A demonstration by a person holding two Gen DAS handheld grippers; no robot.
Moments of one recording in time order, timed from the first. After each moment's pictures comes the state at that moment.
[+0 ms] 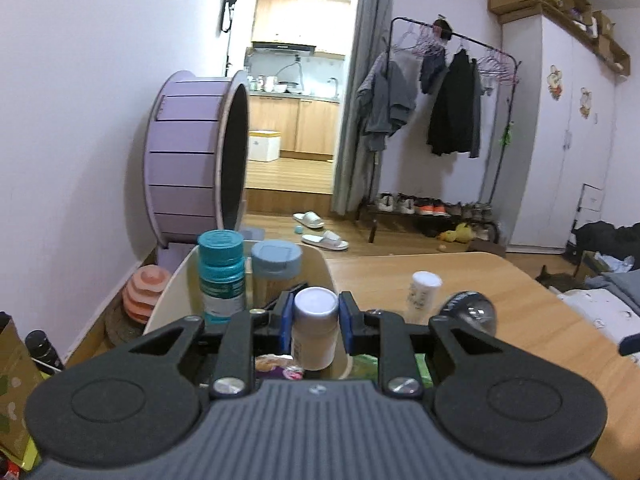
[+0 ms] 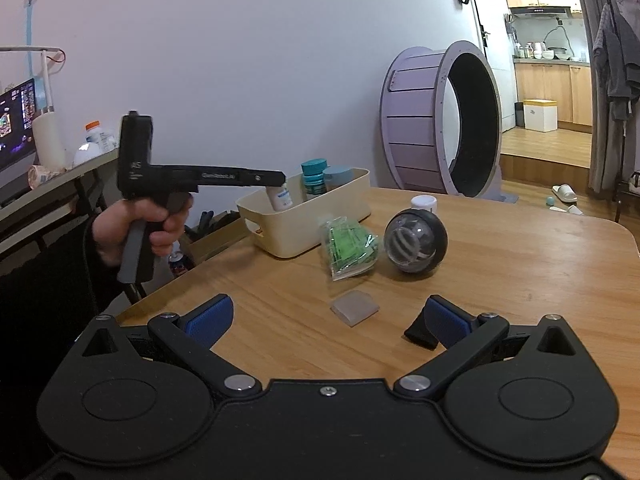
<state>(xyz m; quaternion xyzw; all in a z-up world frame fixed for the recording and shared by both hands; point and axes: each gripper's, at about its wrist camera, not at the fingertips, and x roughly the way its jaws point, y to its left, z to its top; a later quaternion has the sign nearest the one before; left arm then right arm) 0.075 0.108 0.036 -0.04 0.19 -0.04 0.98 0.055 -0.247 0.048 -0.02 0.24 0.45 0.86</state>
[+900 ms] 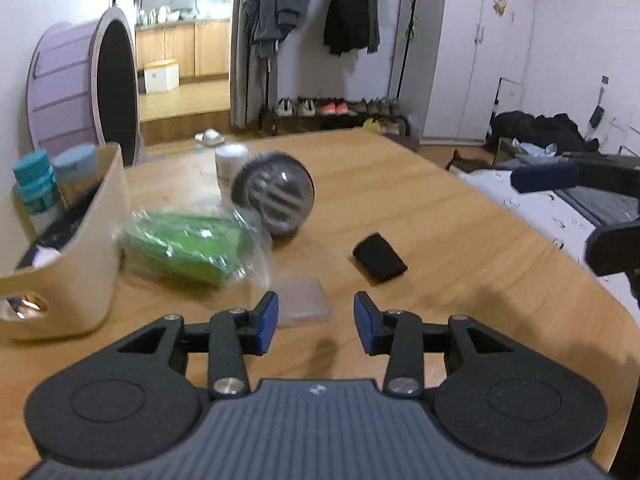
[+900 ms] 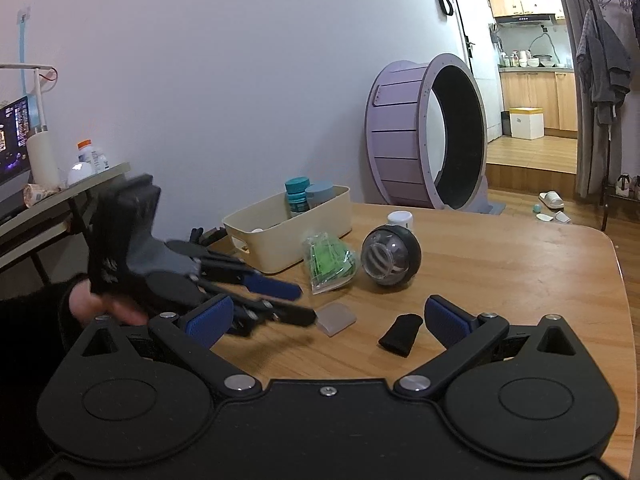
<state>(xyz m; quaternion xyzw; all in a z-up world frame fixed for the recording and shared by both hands) 0.064 -0.016 -0.013 0.02 0.32 -0.18 0.93 0.060 -0.269 0.057 0.00 0.23 0.44 0.87</state>
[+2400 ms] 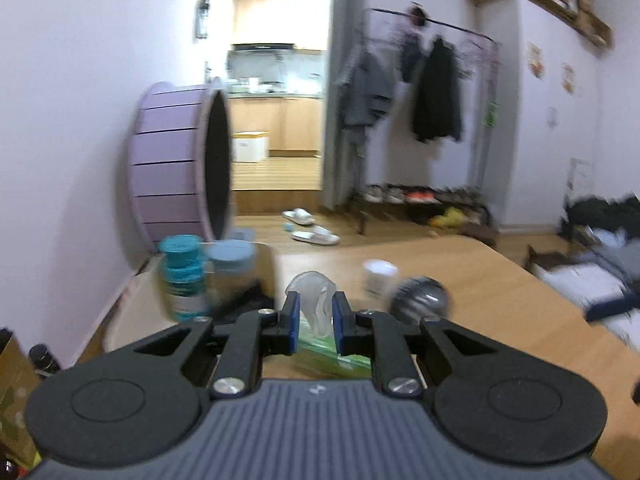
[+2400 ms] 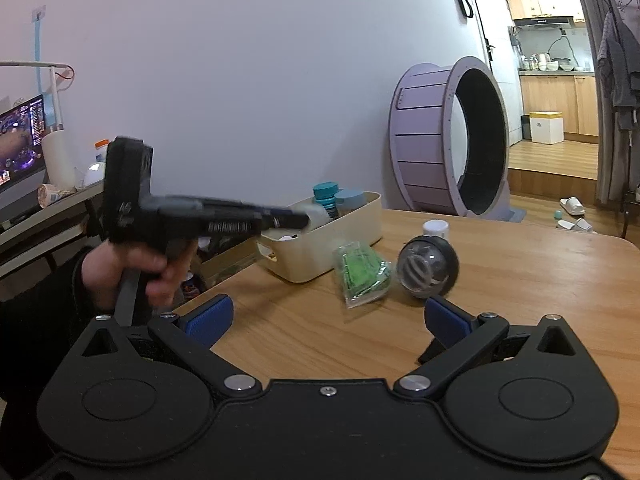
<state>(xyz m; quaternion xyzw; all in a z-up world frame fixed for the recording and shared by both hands) 0.055 0.072 0.046 -0.01 0.20 -0.04 0.98 0.057 -0.239 0.059 0.00 0.22 0.46 0.86</state>
